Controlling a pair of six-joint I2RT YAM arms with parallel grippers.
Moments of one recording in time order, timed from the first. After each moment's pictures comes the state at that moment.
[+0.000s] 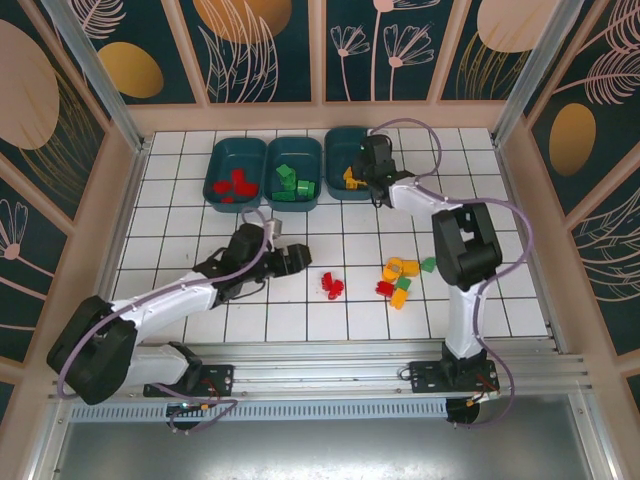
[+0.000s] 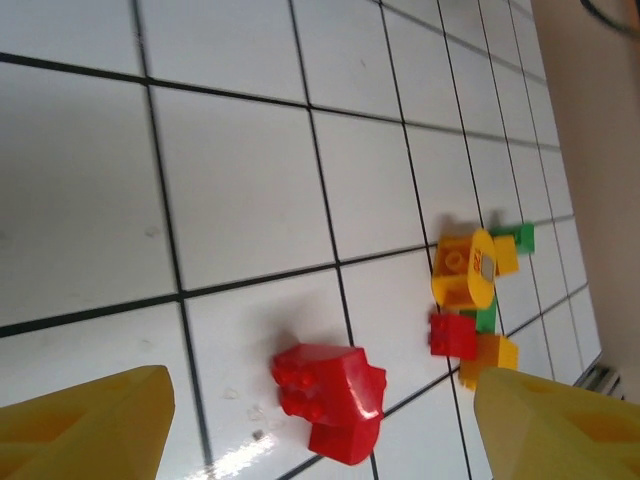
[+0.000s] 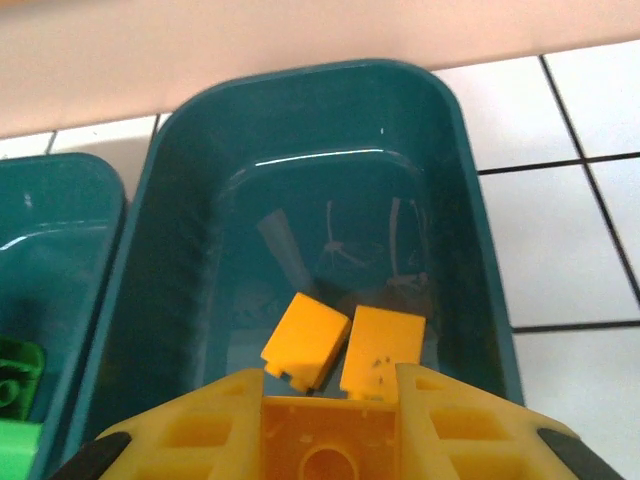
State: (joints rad) left arm -0.68 1.30 0.61 0.06 0.23 -0.81; right arm 0.42 2.05 1.50 -0.04 0.21 0.34
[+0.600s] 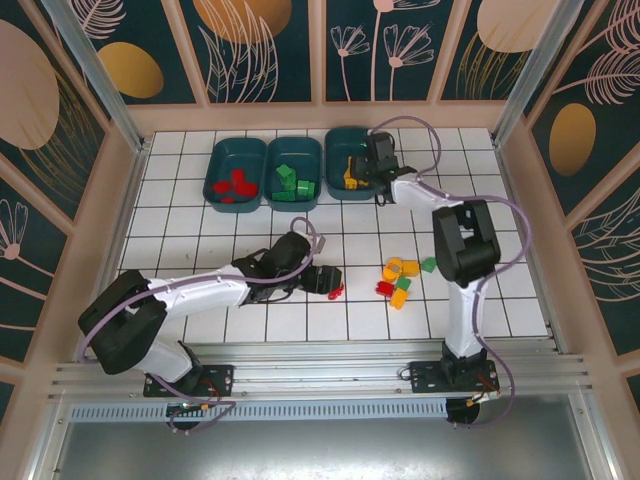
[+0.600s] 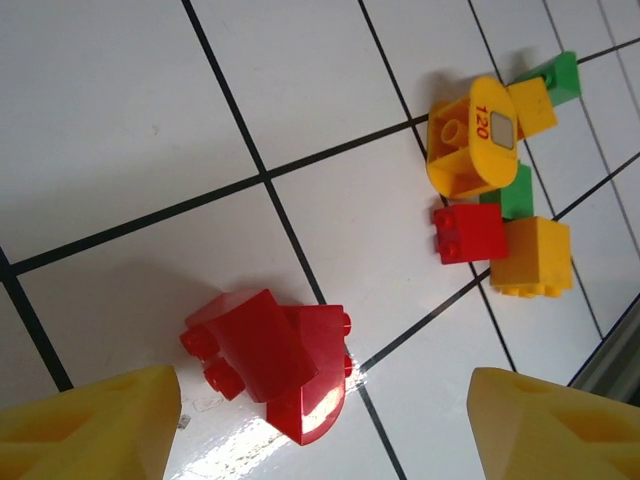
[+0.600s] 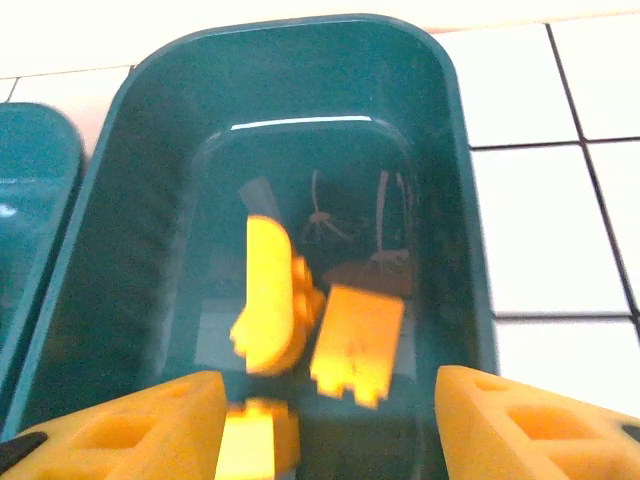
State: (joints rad) left arm -0.89 1.49 0.76 -0.04 0.16 -0.65; right arm 0.40 1.99 1.45 -0.11 0.17 0.29
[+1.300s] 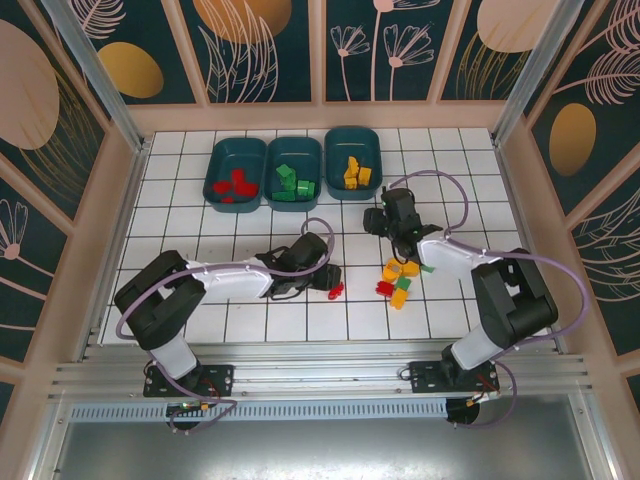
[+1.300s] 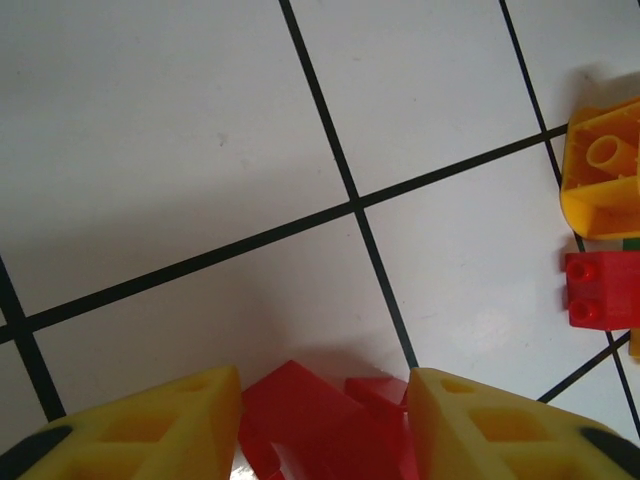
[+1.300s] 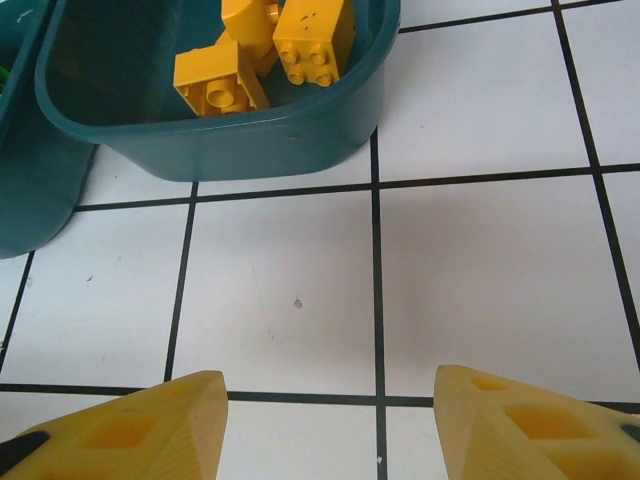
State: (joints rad) left arm -0.90 1.70 0.86 -0.06 0.03 -0.68; right arm 0.46 1.54 0.81 0.02 0.16 0.39
